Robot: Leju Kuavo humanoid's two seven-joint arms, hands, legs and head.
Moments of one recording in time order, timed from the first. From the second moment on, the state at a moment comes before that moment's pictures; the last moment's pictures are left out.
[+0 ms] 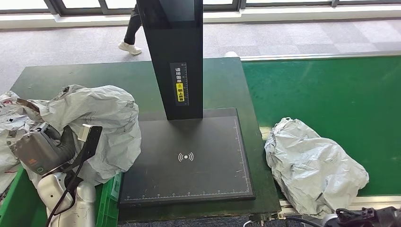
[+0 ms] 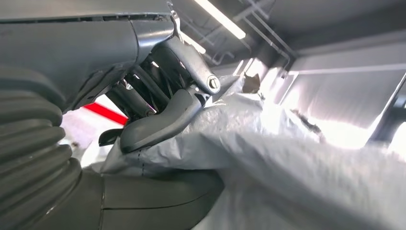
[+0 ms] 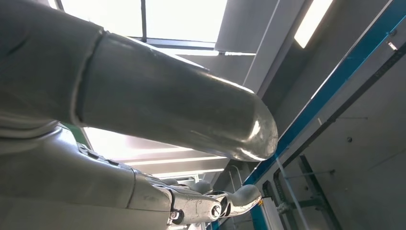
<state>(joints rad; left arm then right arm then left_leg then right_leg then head) -0.12 -0.30 0.41 -1.59 -1.45 0.70 0.09 0.10 0.28 -0.12 -2.27 0.50 -0.70 -0.70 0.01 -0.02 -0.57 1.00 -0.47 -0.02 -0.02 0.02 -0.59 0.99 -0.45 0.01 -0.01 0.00</state>
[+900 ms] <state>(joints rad) -0.11 -0.30 0.50 -1.57 -1.36 0.70 0.10 0.10 0.28 -0.12 -2.27 0.49 -0.70 -0.70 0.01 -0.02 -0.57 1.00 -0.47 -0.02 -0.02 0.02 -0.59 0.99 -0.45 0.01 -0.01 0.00</state>
